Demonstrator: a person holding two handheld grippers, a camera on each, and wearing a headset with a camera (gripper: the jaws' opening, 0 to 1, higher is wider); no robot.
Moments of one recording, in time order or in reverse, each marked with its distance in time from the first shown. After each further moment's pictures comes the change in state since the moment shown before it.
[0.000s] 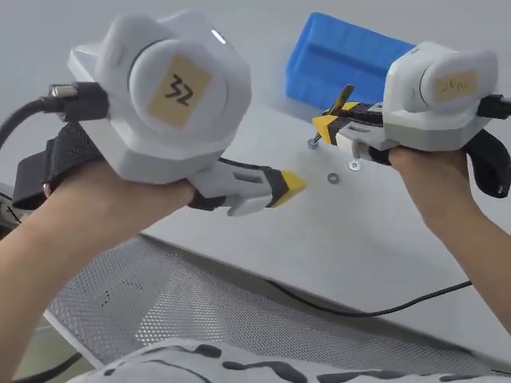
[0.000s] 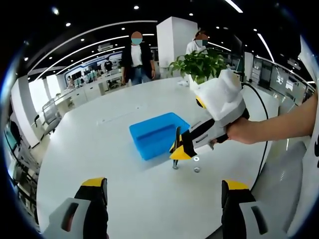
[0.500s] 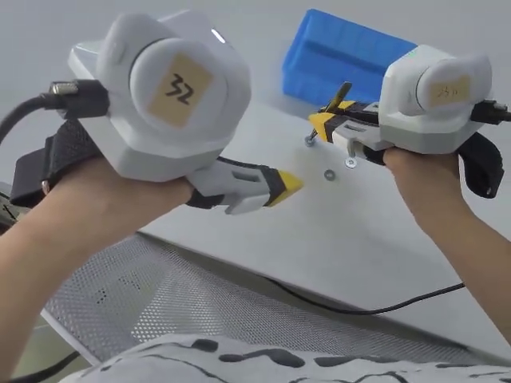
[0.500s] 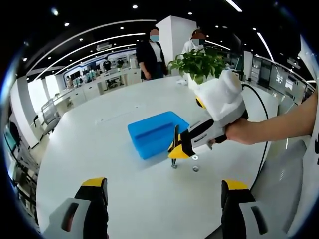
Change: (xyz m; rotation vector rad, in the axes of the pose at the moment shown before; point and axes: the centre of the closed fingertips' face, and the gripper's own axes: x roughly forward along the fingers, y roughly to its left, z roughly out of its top) left arm 0.002 -0.003 -0.001 0.006 0.009 -0.007; right arm 0.000 0.000 -0.001 0.007 -0.027 -0.012
